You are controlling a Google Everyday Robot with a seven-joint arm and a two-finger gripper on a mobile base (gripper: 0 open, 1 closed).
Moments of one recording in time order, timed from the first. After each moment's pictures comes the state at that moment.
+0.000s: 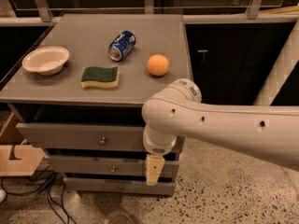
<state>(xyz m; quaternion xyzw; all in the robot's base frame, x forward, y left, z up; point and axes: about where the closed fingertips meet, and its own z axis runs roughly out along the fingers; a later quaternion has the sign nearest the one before) 0.468 -0.022 0.675 -0.68 0.73 0.00 0.12</state>
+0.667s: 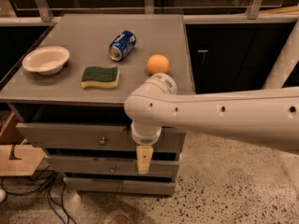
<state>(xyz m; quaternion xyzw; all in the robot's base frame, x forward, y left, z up) 0.510 0.006 0.660 -0.70 0.71 -0.03 0.11</state>
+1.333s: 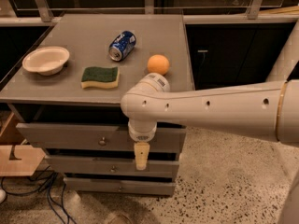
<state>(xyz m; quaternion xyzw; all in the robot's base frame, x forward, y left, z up) 0.534 0.019 0.641 -0.71 0.69 -0.03 0.10</state>
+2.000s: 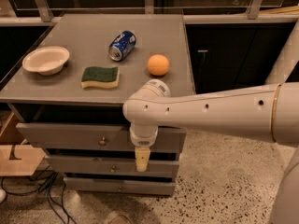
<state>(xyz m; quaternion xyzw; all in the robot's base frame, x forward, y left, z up) 0.523 0.014 0.615 -0.71 0.70 -0.01 0.08</state>
